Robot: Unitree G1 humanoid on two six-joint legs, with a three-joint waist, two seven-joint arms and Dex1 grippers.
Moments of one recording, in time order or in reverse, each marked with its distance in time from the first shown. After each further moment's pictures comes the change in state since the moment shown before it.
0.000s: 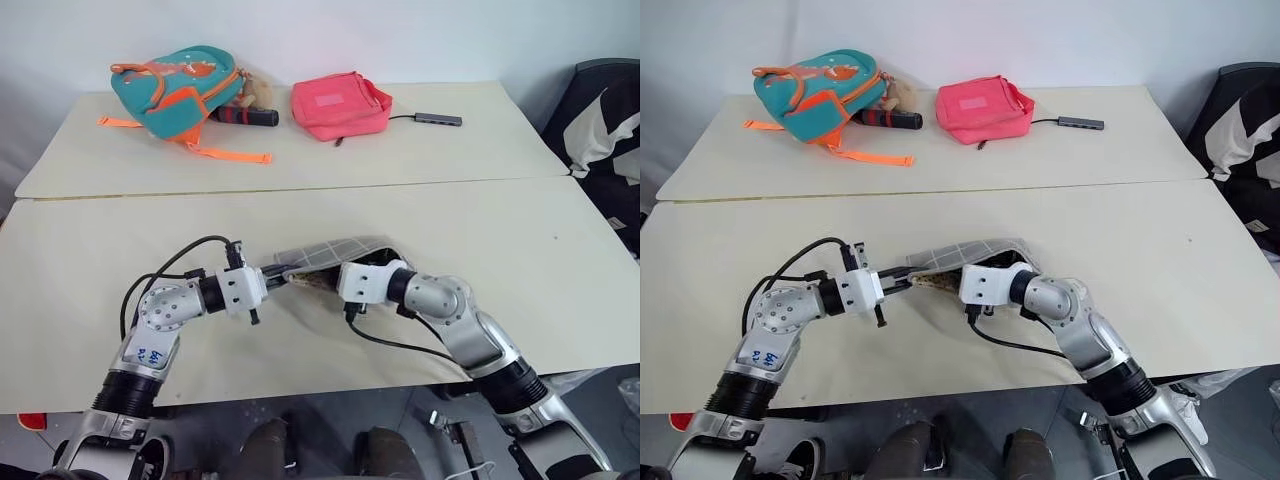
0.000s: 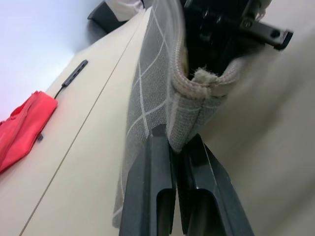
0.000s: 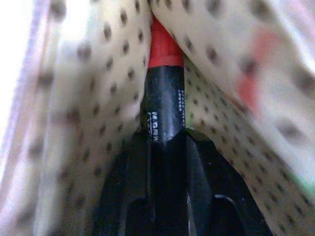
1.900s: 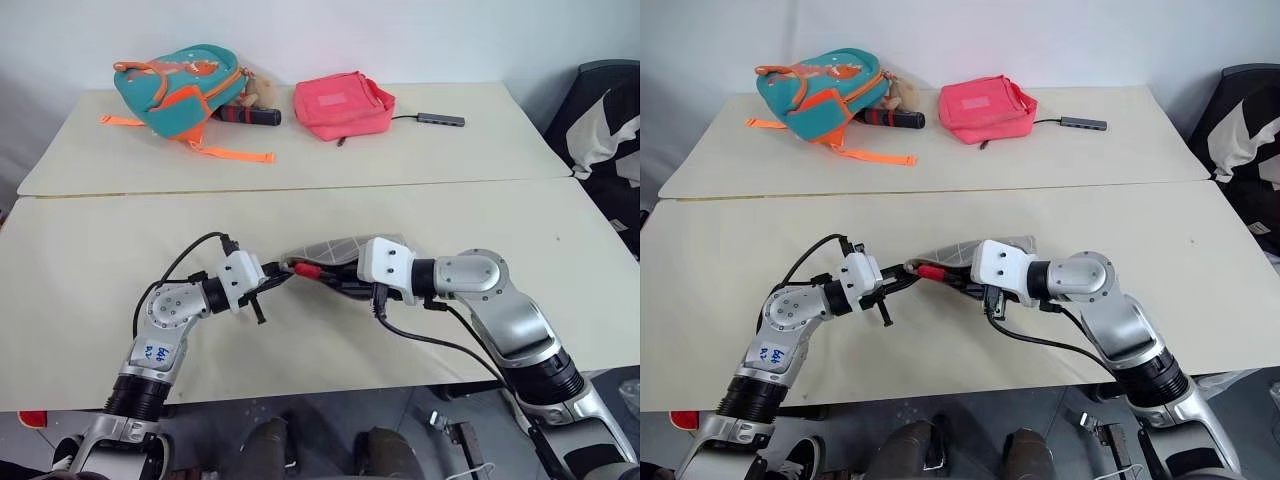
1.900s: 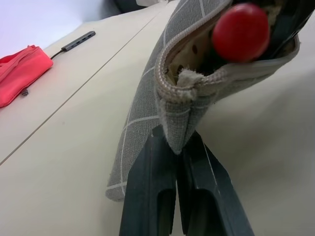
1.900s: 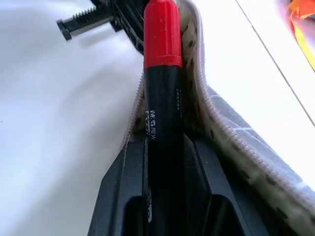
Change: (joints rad) left arm 0.014 -0.062 0.024 -0.014 -0.110 0.217 -0.003; right arm -0.052 -0.077 -0.112 -0.199 0.450 0.330 0.317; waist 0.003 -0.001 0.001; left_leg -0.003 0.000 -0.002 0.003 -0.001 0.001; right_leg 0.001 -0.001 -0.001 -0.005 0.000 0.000
